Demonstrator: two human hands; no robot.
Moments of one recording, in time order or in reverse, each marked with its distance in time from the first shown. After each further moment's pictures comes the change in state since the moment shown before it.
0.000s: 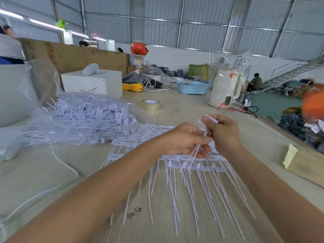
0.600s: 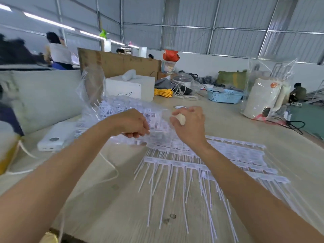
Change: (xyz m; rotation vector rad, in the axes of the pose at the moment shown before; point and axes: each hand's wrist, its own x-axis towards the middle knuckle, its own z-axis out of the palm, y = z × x) left_hand -0.120 0.012 -0.160 0.723 0.622 -0.280; right_hand -0.012 0.011 0.155 -0.733 -0.228 -0.464
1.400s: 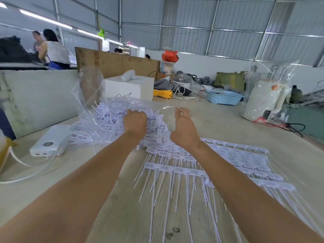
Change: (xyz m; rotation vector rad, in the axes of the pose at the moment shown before) left_hand 0.094 -0.027 0.044 0.662 0.541 -0.040; right_hand 0.020 -0.003 0.017 -0.218 -0.312 -0.053
